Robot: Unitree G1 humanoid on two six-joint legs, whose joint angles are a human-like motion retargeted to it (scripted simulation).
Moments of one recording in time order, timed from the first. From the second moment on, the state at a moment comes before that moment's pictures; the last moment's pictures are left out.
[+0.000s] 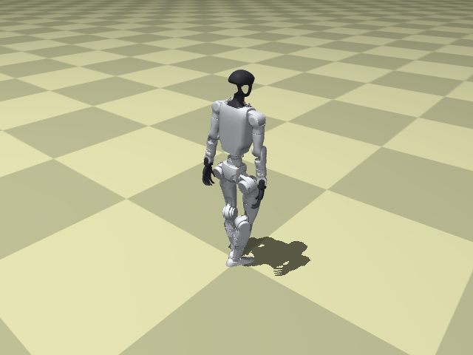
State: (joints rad) left arm 0.10 0.13 0.31 1.44 0.26 0.13 -0.17; right arm -0.02 -0.15 0.16 1.47 -0.51 0.23 0.20; waist 0.05 0.00 0.01; left_leg -0.10 -0.09 0.41 0.06 -0.06 0.16; right_leg -0.04 -0.02 -0.41 0.12 -0.15 -0.11
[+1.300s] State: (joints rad) left arm -0.10 0.20 0.32 1.49 0.11 0.11 -0.15; right arm -0.10 -0.09 0.09 1.43 -0.42 0.19 0.18; waist -0.24 0.00 -0.01; left_leg 0.07 0.06 1.22 -0.06 -0.09 0.02; right_leg -0.04 -0.06 -0.82 0.17 -0.18 -0.01
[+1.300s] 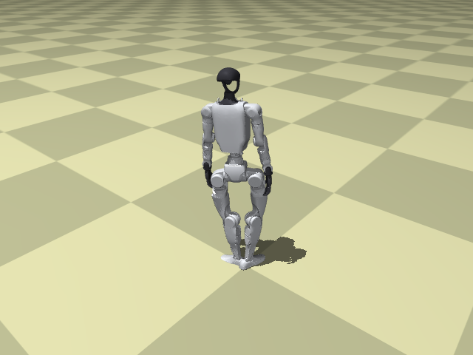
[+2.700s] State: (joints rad) left arm -0.07 0.13 0.27 1.40 0.11 0.12 -0.19; right arm -0.03 -0.19 0.10 1.52 -0.47 0.22 0.19; waist -0.04 -0.01 0.06; left_leg -0.29 -0.13 0.11 0.08 -0.06 0.16; right_leg -0.04 -0.06 -0.38 0.19 -0.21 -0.05
